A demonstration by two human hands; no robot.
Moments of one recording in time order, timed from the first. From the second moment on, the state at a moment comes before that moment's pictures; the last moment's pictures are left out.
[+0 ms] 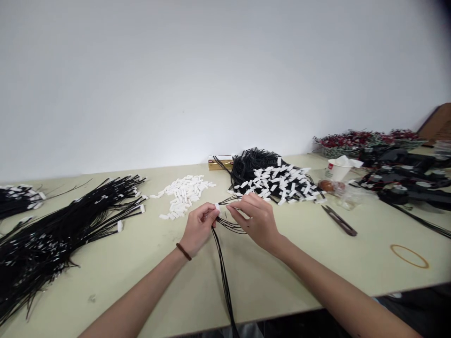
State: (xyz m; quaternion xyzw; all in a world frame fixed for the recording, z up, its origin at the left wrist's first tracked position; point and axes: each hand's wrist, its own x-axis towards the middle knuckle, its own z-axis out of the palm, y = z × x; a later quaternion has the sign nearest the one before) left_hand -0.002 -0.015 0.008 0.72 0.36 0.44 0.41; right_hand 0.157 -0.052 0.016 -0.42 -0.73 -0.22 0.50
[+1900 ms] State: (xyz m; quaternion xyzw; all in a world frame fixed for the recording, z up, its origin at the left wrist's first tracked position) left_hand -0.006 0.000 0.000 0.46 0.34 0.45 0.68; right_hand 0.147 -0.040 -0.005 -0.27 -0.85 -0.22 0.39
